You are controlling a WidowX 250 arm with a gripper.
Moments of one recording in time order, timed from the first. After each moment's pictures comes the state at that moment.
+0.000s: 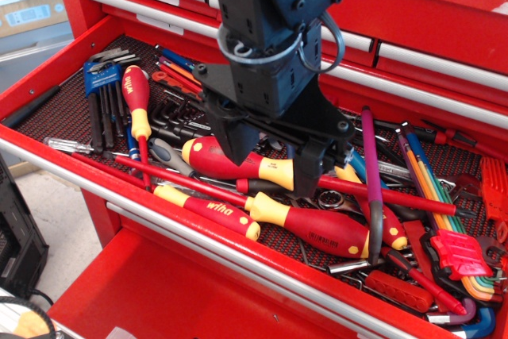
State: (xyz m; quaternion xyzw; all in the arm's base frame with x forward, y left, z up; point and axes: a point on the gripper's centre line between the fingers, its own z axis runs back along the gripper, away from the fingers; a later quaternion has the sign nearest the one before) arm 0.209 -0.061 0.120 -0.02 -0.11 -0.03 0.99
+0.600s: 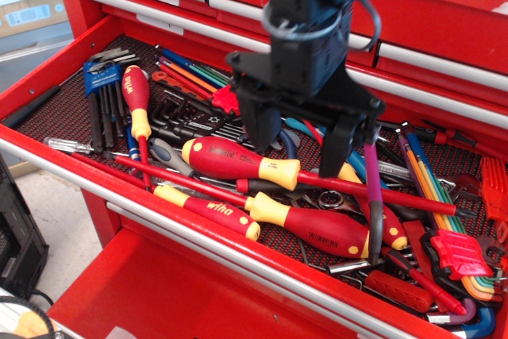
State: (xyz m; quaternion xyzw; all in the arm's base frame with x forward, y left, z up) arm 0.243 -0.067 0.112 -0.01 -0.06 0.00 1.00
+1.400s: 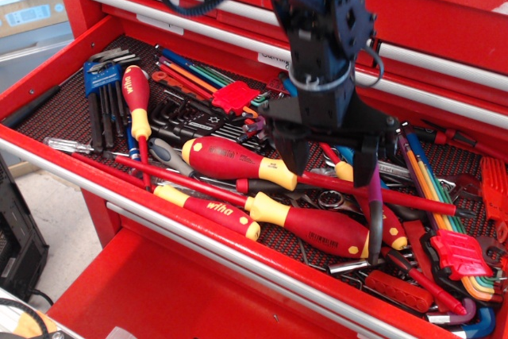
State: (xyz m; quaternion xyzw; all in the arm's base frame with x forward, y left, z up) arm 0.282 -0.080 0.054 -0.08 -0.11 0.08 0.99
